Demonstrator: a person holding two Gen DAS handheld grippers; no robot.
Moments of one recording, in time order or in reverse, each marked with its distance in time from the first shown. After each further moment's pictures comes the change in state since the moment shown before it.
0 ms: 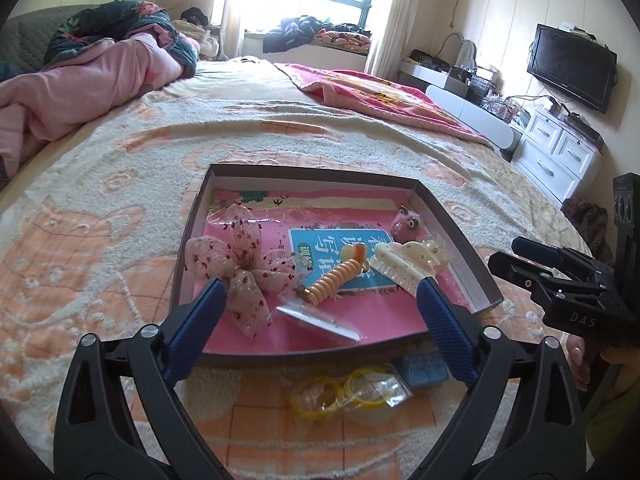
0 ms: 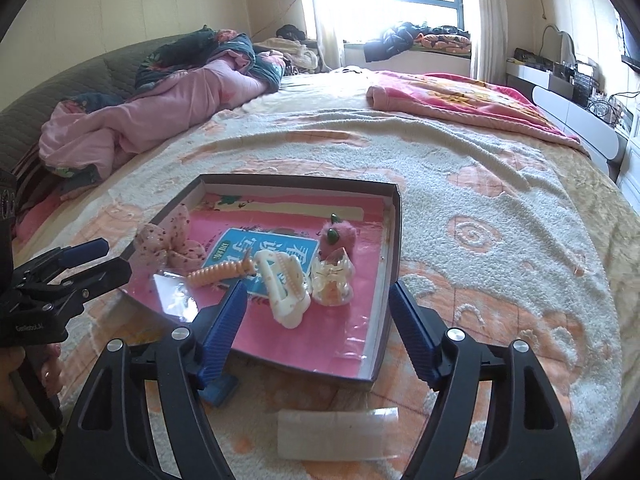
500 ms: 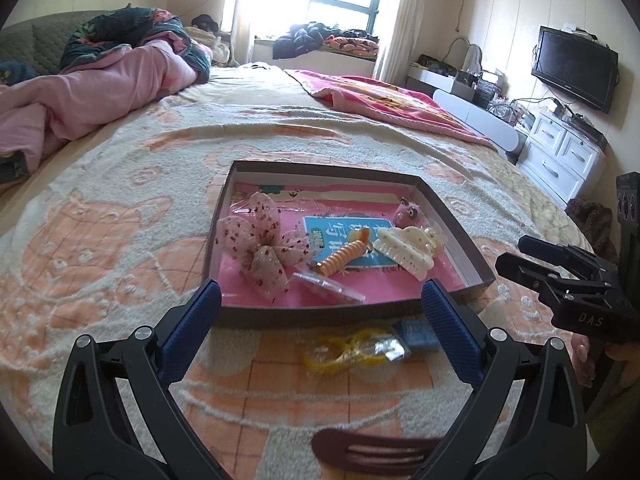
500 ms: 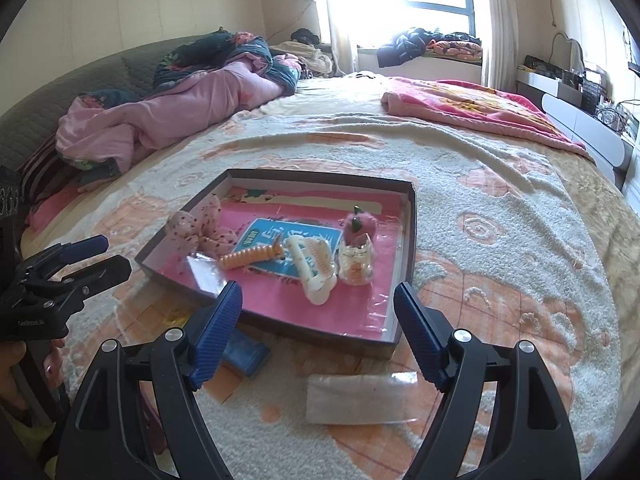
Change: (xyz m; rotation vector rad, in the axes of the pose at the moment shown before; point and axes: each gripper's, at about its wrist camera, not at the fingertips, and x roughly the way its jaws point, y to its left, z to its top) left arm -0.037 0.000 -0.019 -0.001 -0.021 0.043; right arm -0.029 0.018 -0.016 -0.030 -0.014 0.041
